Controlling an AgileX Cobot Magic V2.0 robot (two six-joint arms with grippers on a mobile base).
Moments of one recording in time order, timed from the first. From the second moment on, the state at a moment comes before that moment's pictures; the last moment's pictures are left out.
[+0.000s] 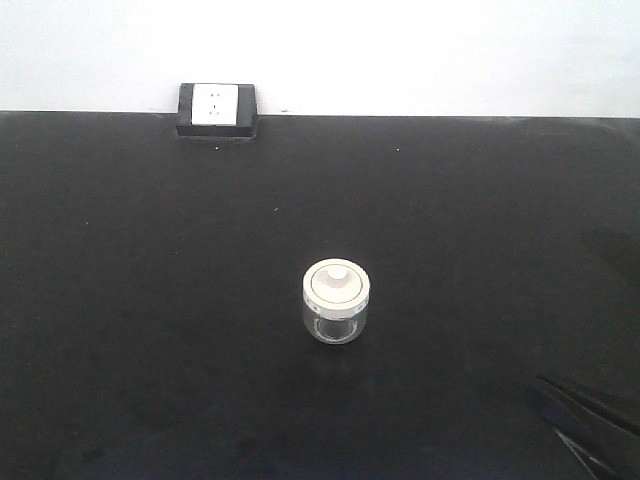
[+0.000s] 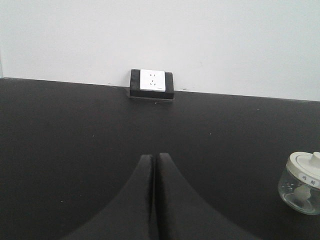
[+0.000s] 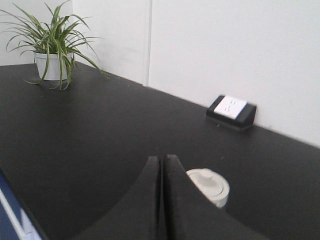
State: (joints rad) left arm -0.06 0.05 -0.20 -0.10 0.33 -0.08; right arm 0.77 0.31 -0.23 0.93 -0.03 -1.04
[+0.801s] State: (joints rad) left arm -0.06 0.05 -0.20 -0.10 0.33 -0.08; right arm 0.11 0.27 -0.19 0.23 0.04 -0.35
